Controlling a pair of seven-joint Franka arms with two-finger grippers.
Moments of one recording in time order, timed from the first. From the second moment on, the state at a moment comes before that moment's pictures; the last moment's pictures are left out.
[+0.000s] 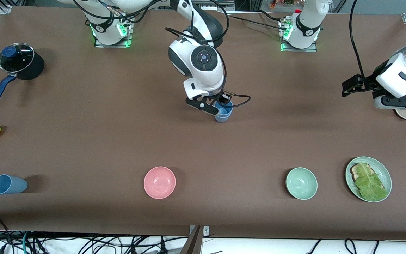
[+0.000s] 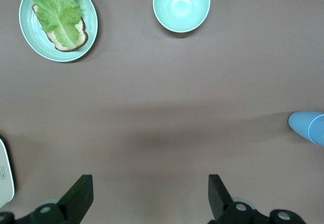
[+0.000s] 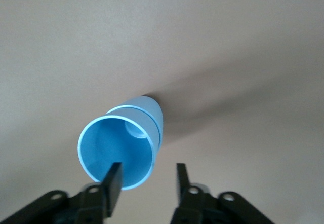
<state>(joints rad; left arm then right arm) 0.00 0.07 -0.08 -1.57 0.00 1.55 -0.05 0.78 0.71 0.07 -1.21 0.12 1.93 1.22</state>
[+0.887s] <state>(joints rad) 0.00 0.07 -0.08 -1.57 0.00 1.55 -0.05 0.57 0.51 -0.02 -1.20 0.12 1.56 0.80</state>
